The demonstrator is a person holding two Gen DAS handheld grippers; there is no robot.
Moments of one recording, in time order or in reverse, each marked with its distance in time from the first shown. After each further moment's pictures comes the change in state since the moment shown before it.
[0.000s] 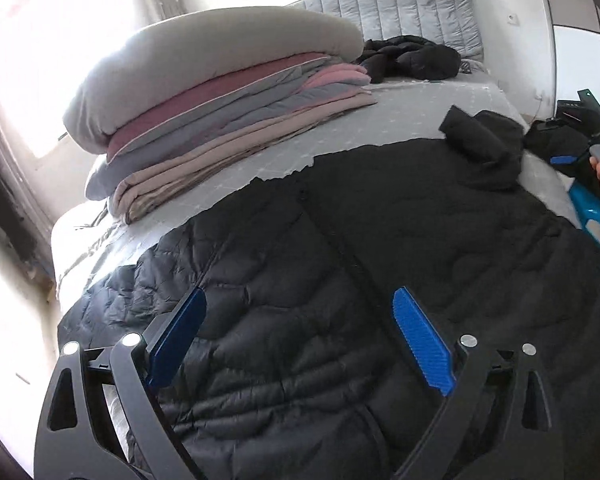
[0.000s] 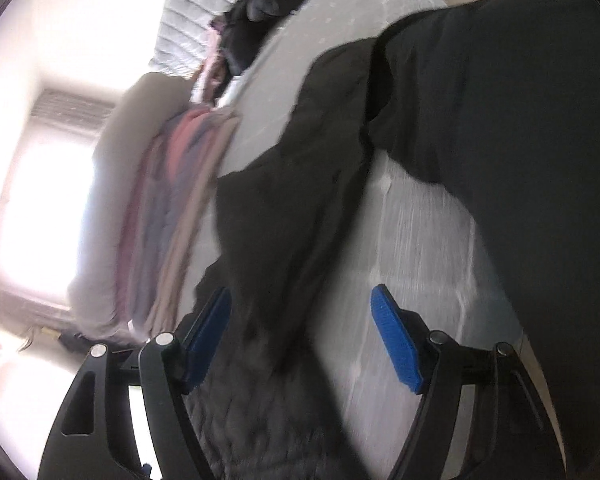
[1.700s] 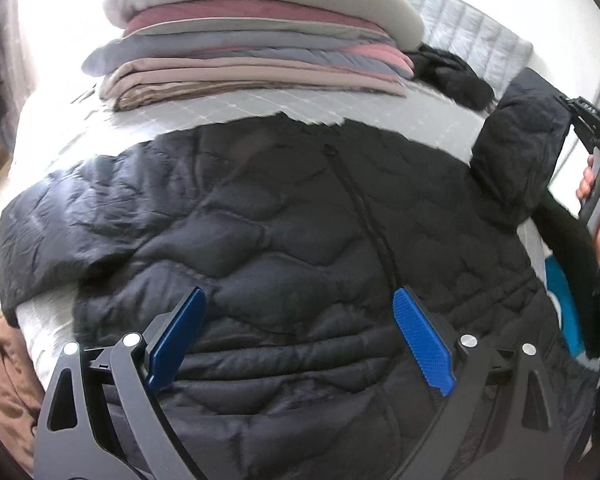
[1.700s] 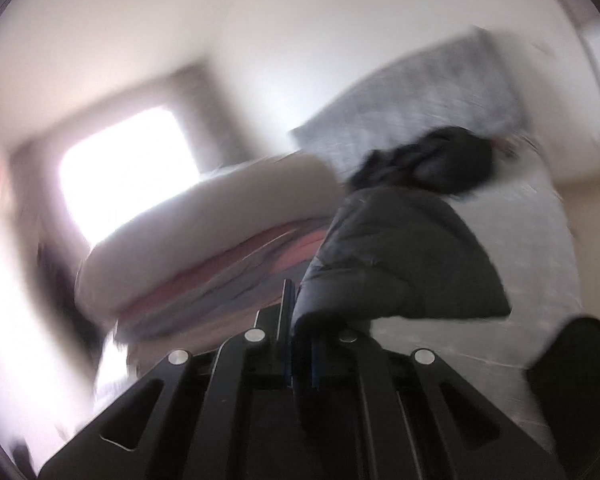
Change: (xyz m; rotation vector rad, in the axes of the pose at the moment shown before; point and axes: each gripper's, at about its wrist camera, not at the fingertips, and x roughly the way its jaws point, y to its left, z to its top) left arm 0.033 0.086 -0.036 -0.389 0.164 -0.211; right arm -0.028 0.229 -0.082 -0.804 -0.449 0.142
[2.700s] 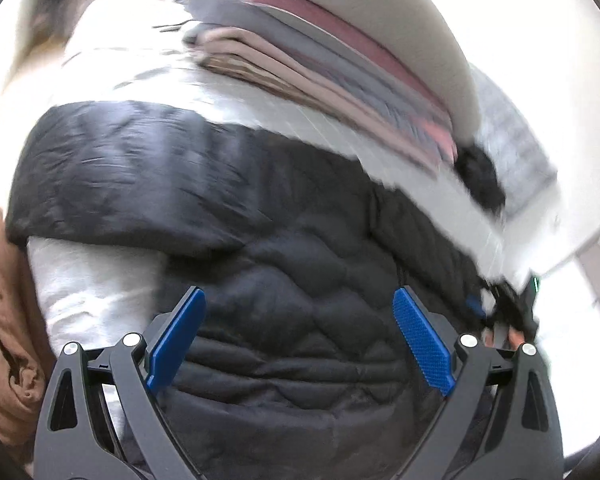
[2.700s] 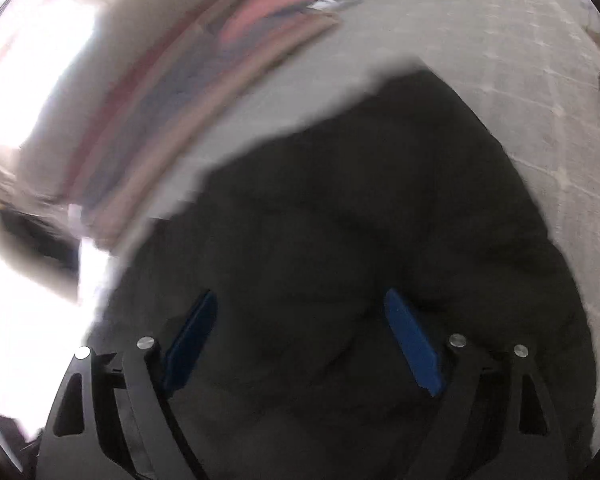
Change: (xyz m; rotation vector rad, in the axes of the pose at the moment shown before) left arm -0.036 0.152 -0.003 -0.464 -0.066 -0.147; right arm 0.101 0.018 -0.164 0.384 0.541 -0.038
